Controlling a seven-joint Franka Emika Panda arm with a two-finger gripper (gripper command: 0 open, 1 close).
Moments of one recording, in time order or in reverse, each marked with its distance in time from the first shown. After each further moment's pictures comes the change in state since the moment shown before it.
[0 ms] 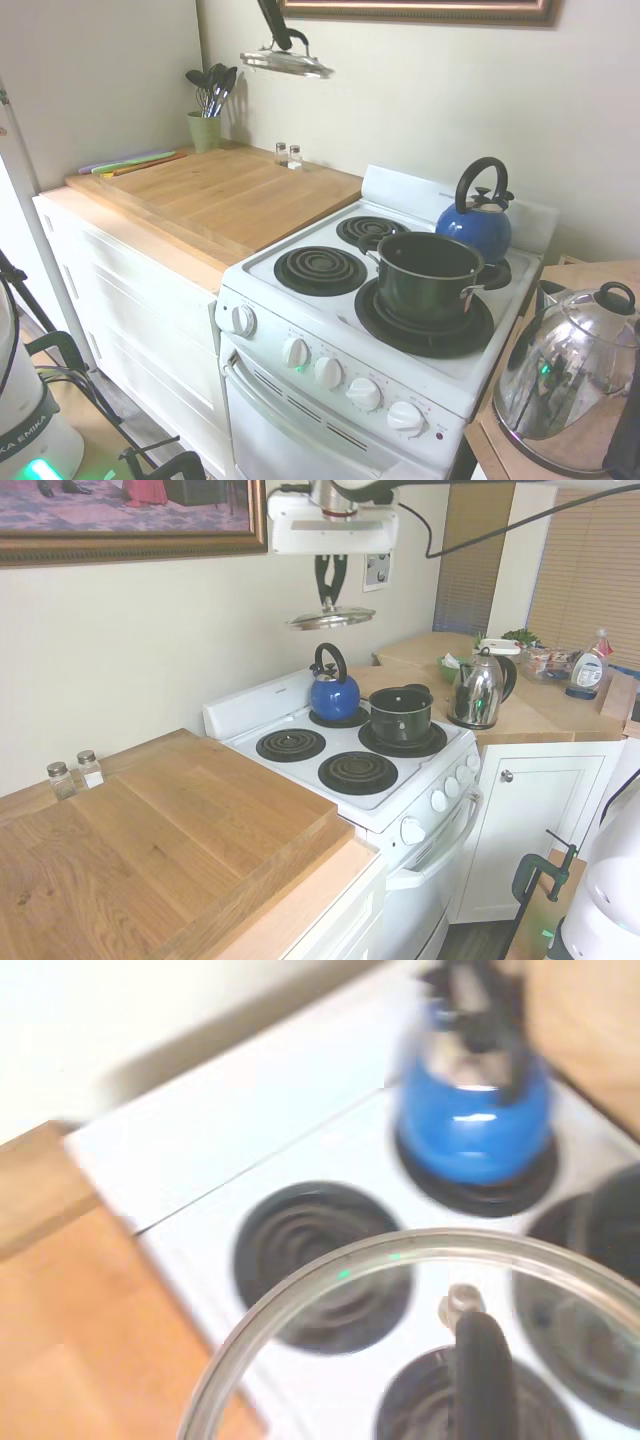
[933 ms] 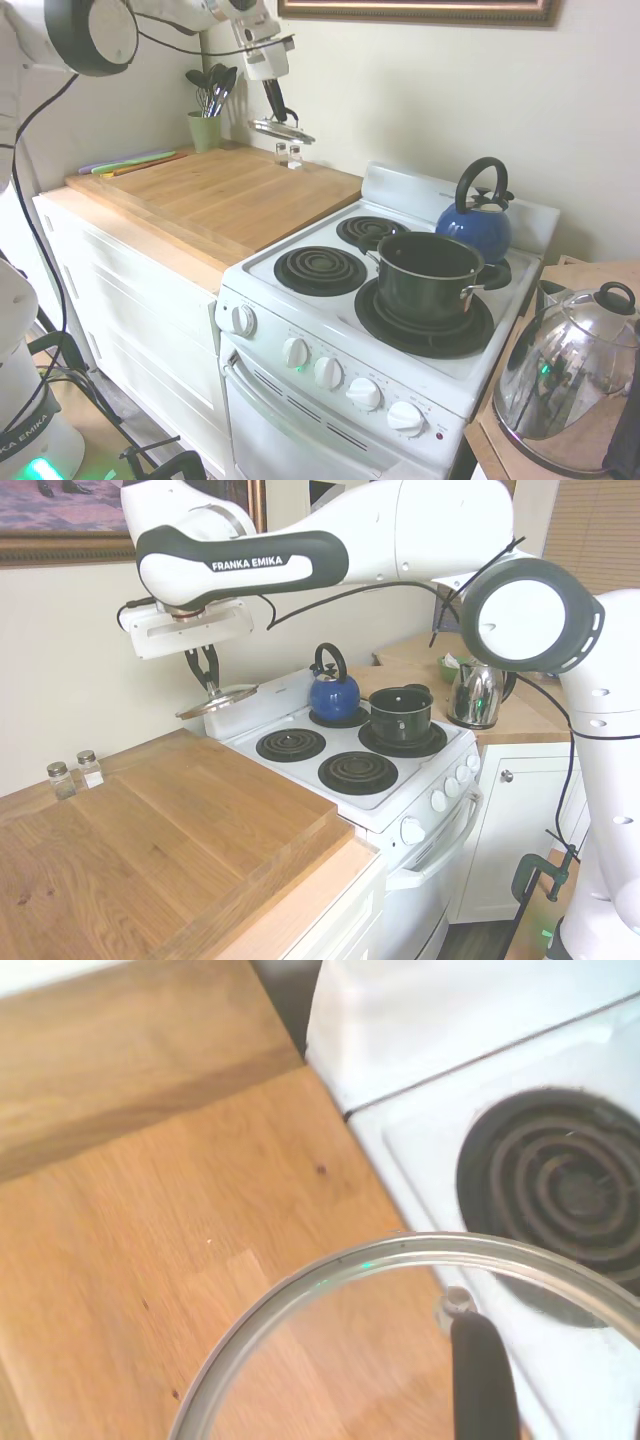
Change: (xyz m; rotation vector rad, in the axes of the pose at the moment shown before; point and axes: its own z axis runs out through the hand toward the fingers) arm -0.155 -0.134 0.175 -0.171 -0.042 -0.155
